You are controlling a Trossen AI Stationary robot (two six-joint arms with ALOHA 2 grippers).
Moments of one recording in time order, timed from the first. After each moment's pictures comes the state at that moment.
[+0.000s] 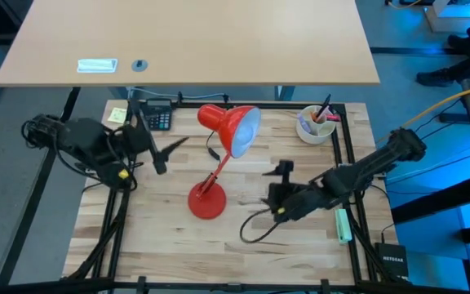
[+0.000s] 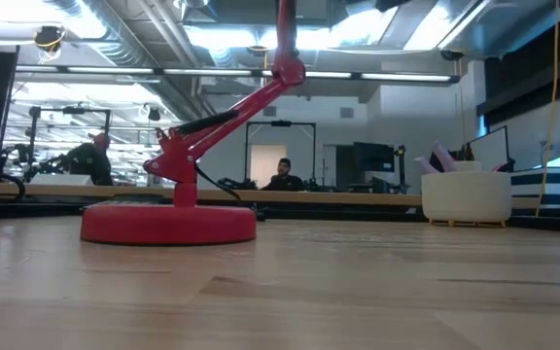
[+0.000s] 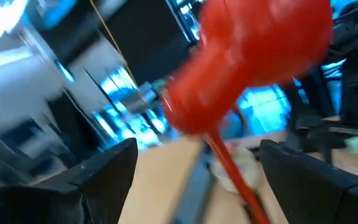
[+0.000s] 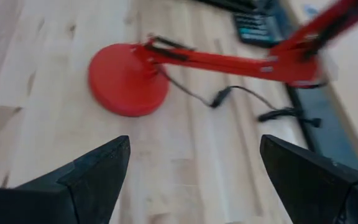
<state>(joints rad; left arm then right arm) -0.42 1.09 1.44 -0.30 -0.89 0.55 0.50 1.44 1.26 -0.70 0.64 0.20</state>
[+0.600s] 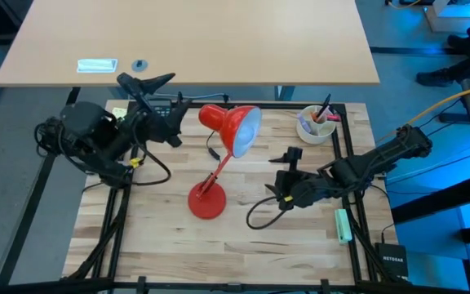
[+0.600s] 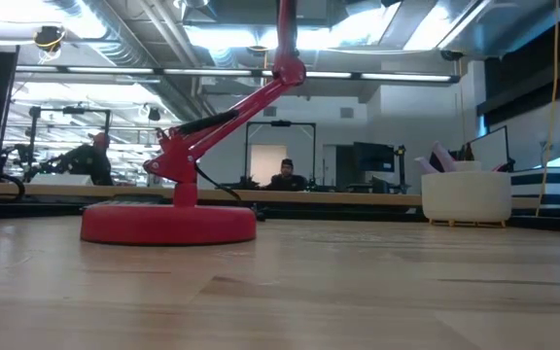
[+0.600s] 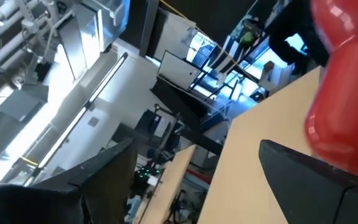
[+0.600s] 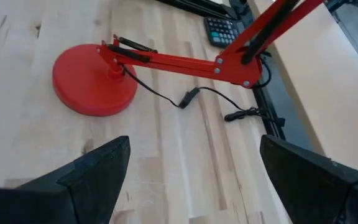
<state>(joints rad) -0.39 1.40 1.93 -0.30 -1.24 1.22 0.46 1.34 1.26 -0.76 0.70 0.13</state>
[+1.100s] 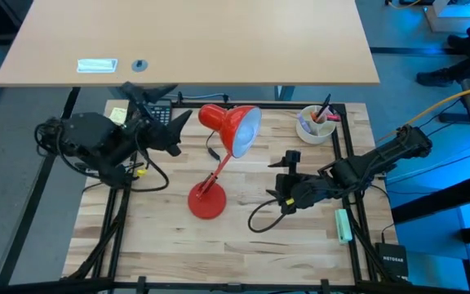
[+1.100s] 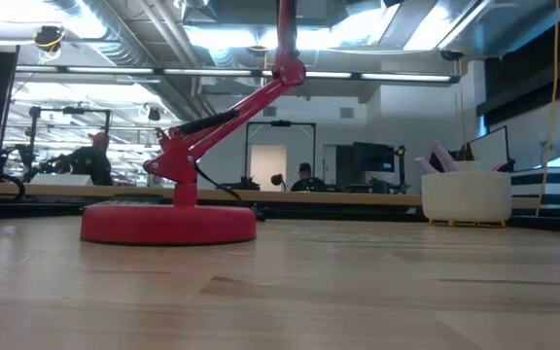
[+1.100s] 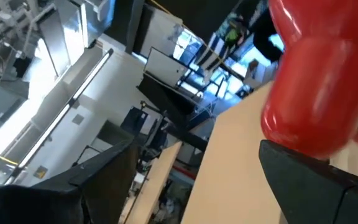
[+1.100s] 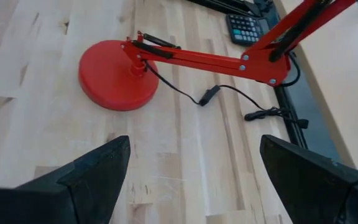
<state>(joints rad) -0.43 1.40 1.93 -0.47 -1.27 1.05 0.46 1.34 1.26 -0.77 0.62 0.13</state>
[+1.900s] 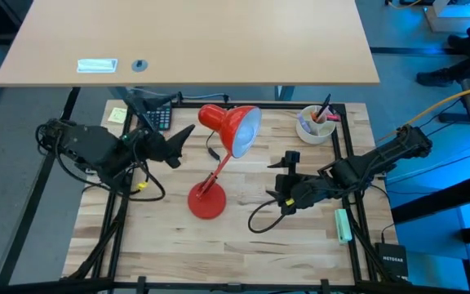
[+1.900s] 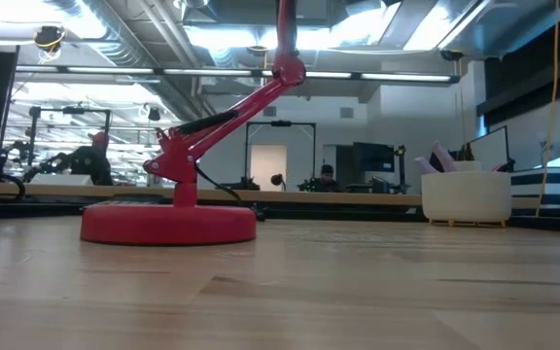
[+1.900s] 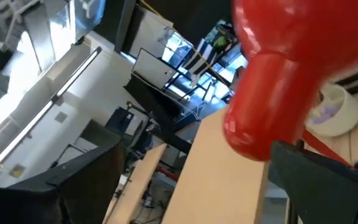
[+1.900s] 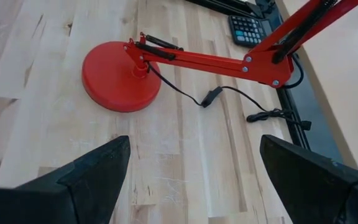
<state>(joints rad) -0.49 1.42 1.93 -0.55 -1.29 0.89 0.46 1.34 1.26 -0.76 0.61 0.12</state>
